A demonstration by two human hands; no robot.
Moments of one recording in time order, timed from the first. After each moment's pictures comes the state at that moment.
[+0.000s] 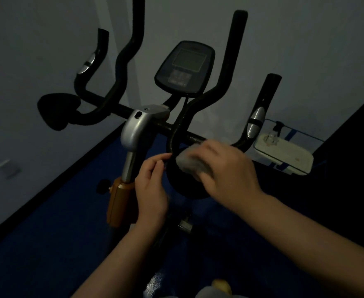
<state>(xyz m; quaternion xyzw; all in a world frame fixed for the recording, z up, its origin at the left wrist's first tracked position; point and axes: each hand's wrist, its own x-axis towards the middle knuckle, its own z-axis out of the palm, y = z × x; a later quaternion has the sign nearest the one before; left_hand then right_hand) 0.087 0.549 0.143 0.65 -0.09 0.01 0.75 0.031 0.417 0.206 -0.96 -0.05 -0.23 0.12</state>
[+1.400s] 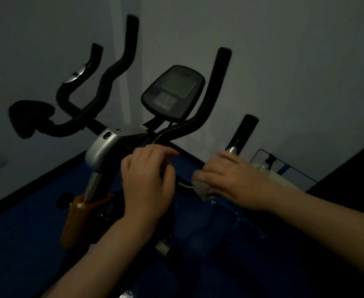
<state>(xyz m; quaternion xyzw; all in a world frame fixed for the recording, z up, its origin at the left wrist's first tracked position) 0.101 0.463 0.205 0.86 -0.19 0.26 0.40 0.077 0.246 0.218 -0.94 -0.32 -0.09 -0.08</state>
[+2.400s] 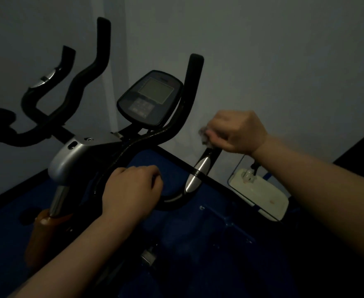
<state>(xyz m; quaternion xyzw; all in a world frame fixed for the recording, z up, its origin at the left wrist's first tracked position) 0.126 0.428 0.196 0.95 -0.20 0.13 0.20 0.163 0.160 0.269 -0.88 -0.29 -0.36 -0.07</state>
